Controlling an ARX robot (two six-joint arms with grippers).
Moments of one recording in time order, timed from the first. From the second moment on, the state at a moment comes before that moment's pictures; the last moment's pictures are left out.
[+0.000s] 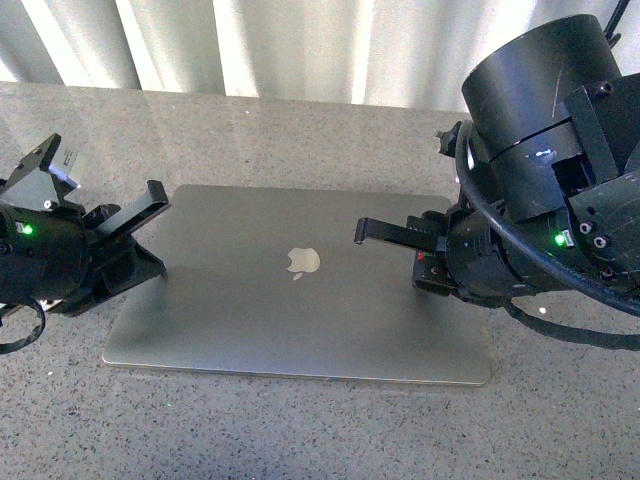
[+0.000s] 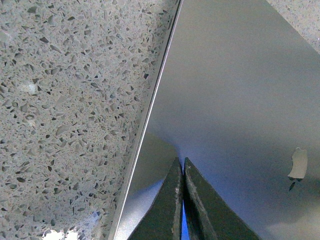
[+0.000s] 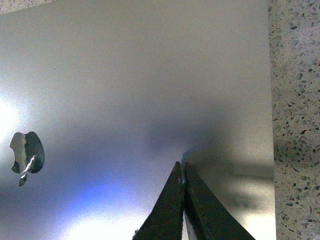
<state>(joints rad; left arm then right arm) -0.10 1.97 0.69 0.43 0.25 -0.56 0.43 2.01 0.86 0.20 0.02 0.55</state>
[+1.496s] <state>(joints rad) 0.00 1.28 0.26 1.00 0.00 -0.02 0.18 1.32 0.26 1.05 0.17 -0.02</state>
